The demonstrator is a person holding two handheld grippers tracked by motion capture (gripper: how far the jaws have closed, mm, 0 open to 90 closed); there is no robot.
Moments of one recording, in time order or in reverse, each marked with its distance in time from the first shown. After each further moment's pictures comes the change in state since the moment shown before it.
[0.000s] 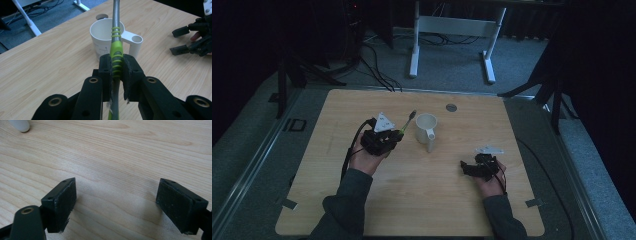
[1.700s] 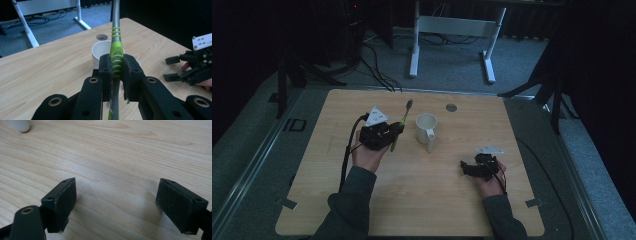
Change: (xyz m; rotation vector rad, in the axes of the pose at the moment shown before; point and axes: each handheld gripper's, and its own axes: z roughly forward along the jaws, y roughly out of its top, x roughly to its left) left arm 0.009 0.005 -0.001 -0.157 -0.029 -0.136; right arm 0.000 0.000 0.000 -0.001 -0.001 0.002
